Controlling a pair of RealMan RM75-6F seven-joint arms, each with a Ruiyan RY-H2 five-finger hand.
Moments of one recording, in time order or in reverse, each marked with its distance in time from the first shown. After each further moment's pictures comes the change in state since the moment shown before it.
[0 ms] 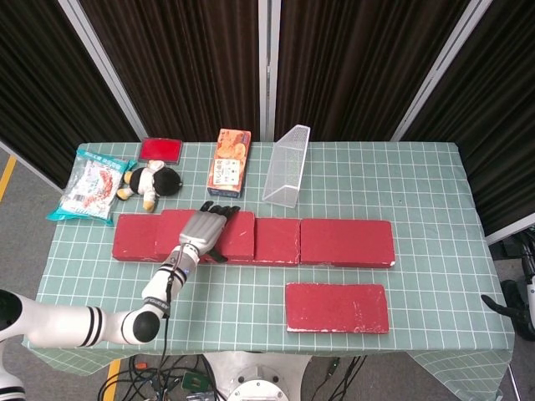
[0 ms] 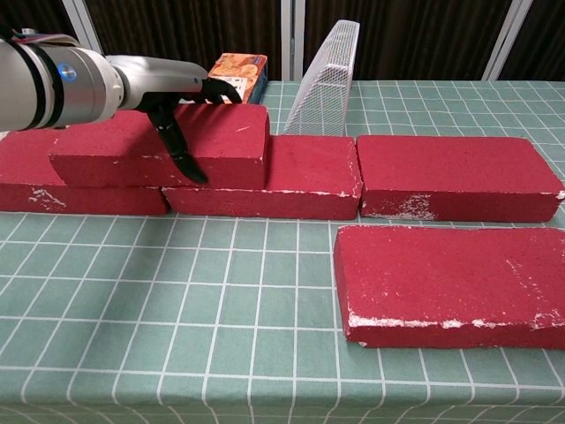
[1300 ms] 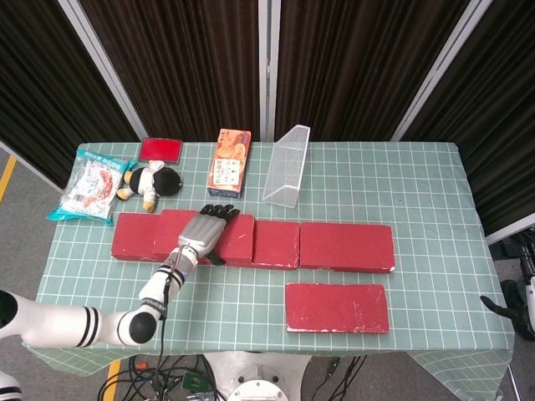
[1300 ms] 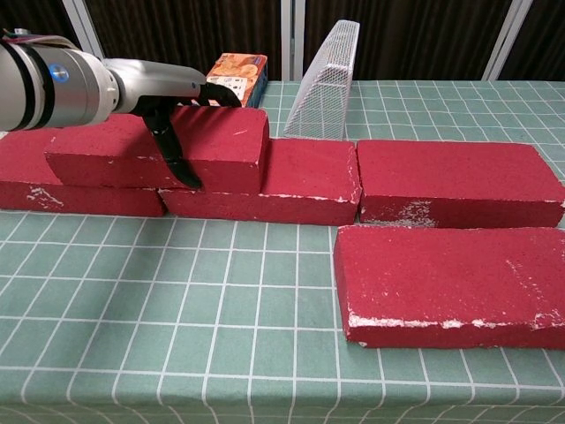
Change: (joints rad) left arm -0.009 0.027 0.022 -0.026 0.006 -0.025 -0.023; right arm -0.003 0.000 -0.001 -0.006 -0.001 0.003 -0.008
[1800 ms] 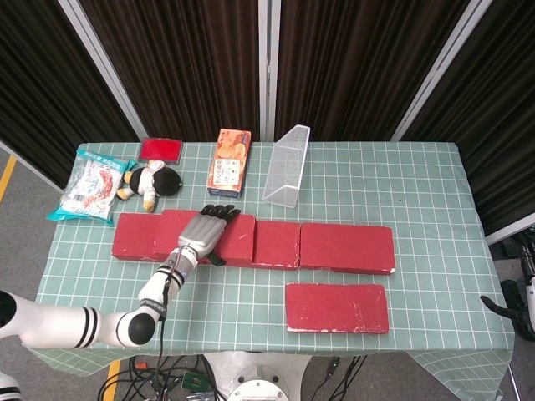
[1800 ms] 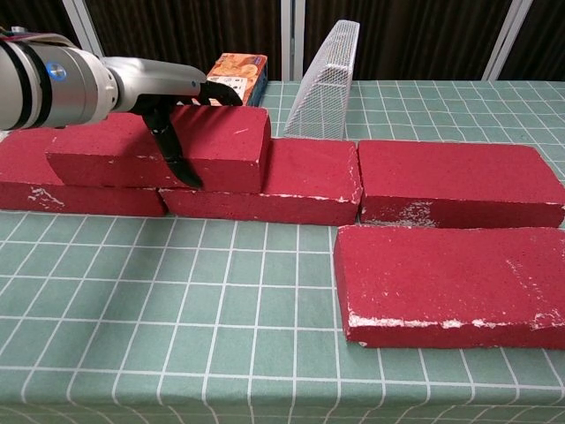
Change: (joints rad) left arm -0.001 0.005 0.005 -0.006 0.007 0.002 -0.012; right arm -0.002 -0.001 0.000 0.000 -0.003 0.004 -0.001
